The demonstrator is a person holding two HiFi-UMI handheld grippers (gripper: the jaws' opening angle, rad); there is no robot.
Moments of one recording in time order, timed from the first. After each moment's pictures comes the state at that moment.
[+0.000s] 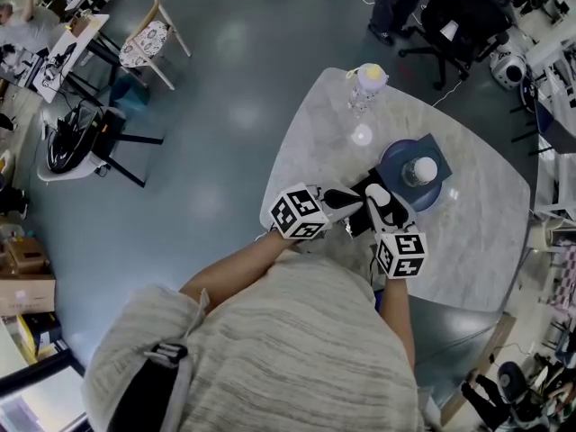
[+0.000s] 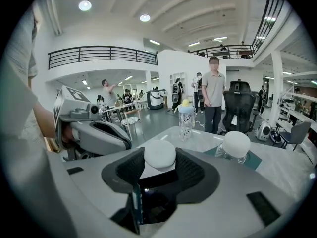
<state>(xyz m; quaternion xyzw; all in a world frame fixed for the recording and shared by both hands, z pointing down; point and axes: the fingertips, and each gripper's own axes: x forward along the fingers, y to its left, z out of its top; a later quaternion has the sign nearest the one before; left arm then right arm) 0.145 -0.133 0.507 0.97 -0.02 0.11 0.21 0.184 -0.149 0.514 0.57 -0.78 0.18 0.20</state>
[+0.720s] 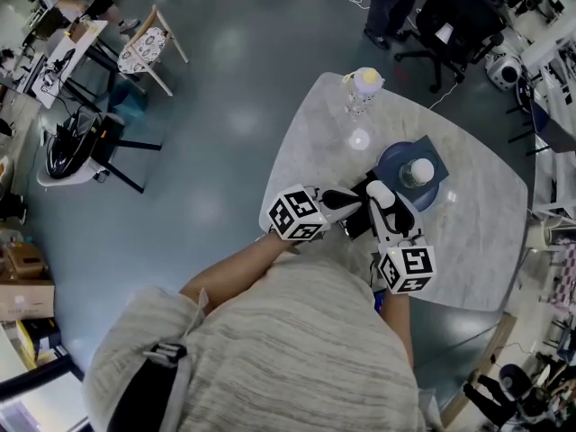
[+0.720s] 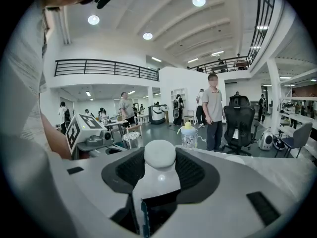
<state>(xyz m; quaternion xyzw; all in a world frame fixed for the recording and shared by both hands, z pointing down) 0.142 -0.134 0.495 0.97 -0.02 0.10 0.20 0.171 -0.140 0.444 0.58 -0.80 0.12 0.12</state>
